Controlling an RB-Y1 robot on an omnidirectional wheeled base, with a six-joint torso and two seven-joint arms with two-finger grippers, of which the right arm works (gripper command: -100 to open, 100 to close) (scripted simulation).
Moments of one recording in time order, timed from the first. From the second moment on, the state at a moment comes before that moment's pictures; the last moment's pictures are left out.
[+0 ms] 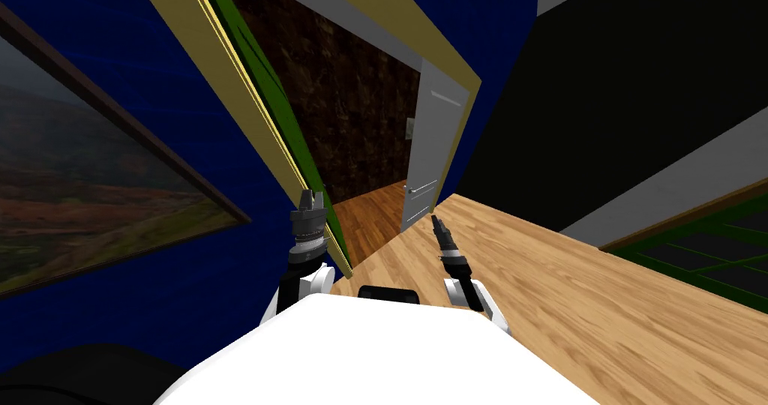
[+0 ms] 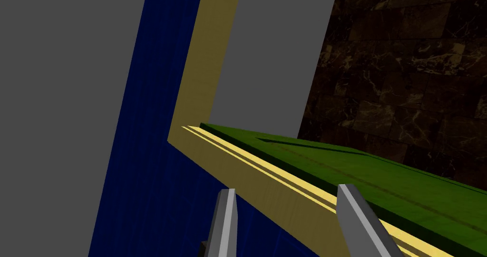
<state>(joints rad) 0.32 -0.11 -0.02 -1.70 0.22 -0.61 0.36</state>
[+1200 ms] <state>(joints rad) 0.22 -0.13 0.00 -1.45 0.31 -0.70 0.54</state>
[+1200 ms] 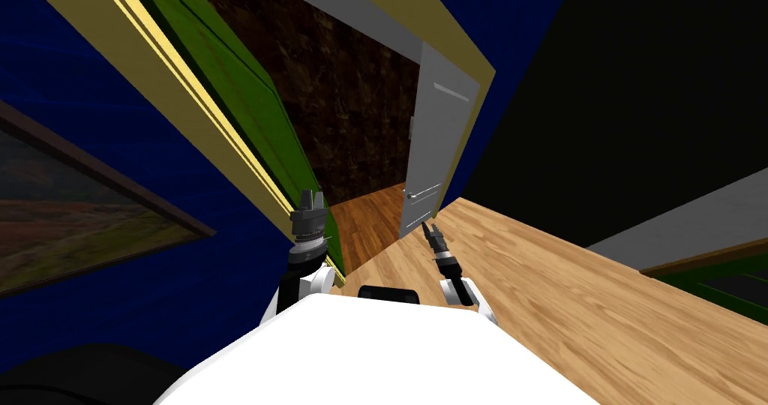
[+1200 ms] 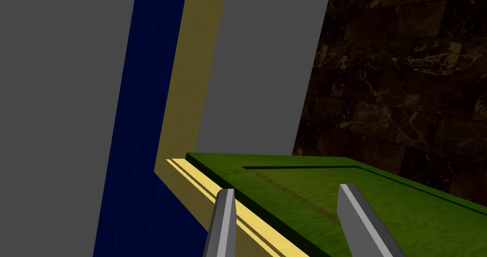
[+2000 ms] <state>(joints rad) 0.16 -0.15 0.00 -1.28 0.36 -0.76 0.65</state>
